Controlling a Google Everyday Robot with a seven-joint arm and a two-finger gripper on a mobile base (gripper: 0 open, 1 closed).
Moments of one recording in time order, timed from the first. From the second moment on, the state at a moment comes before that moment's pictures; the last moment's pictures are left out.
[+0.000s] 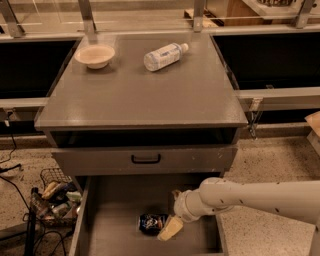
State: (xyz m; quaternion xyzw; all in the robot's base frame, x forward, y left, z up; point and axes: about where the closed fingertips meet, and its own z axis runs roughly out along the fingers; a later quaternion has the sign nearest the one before) arm 0.469 -0.031 0.443 -0.53 0.78 0.22 0.24
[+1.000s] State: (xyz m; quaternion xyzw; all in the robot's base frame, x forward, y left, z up) arm 0.461 0.003 0.411 -0.55 0.76 0.26 0.23
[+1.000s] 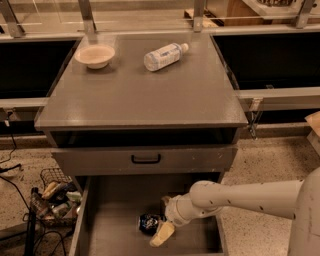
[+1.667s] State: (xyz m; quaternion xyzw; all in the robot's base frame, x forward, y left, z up) arm 0.474 0.019 0.382 -0.54 0.76 0.29 0.22
